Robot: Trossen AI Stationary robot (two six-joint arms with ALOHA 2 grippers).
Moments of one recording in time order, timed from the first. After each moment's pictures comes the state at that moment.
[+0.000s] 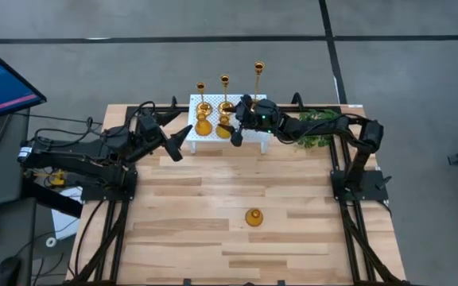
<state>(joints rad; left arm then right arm) -0.07 0.65 0.74 0.22 -0.69 0.02 -0.40 1.79 1.07 0.55 -0.09 -0.19</state>
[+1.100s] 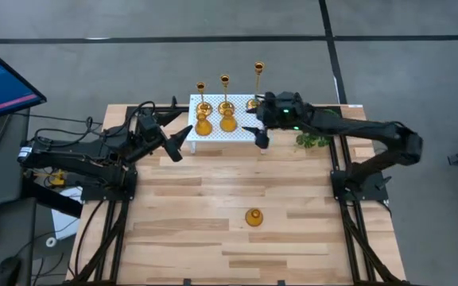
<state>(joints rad) -0.07 0.65 0.74 0.23 -0.67 0.02 -0.36 1.39 1.07 -0.10 -0.06 -0.26</state>
